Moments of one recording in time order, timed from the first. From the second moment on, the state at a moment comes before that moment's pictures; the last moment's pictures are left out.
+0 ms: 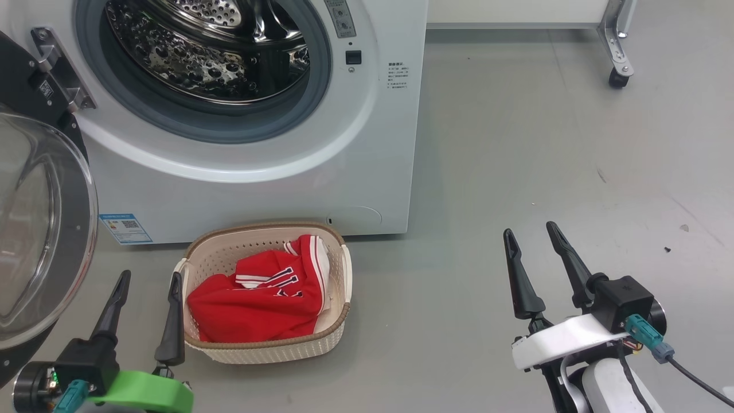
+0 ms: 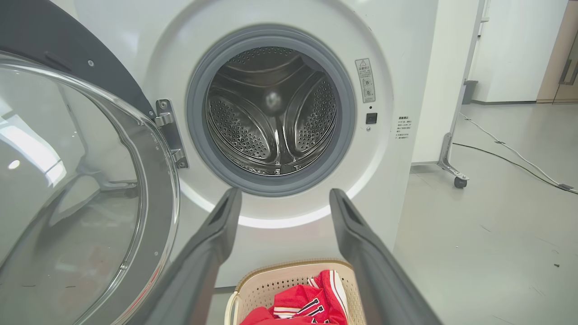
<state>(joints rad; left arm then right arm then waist) 0.01 0.07 0.00 0.12 -0.19 -0.09 -0.25 -0.07 -0.05 0.25 0.15 0.30 0.05 -0.26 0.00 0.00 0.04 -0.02</state>
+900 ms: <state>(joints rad) 0.02 0.07 0.02 0.11 -0.19 -0.09 -0.25 -0.07 -0.05 0.25 0.15 0.30 0.05 -0.26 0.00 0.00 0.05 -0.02</state>
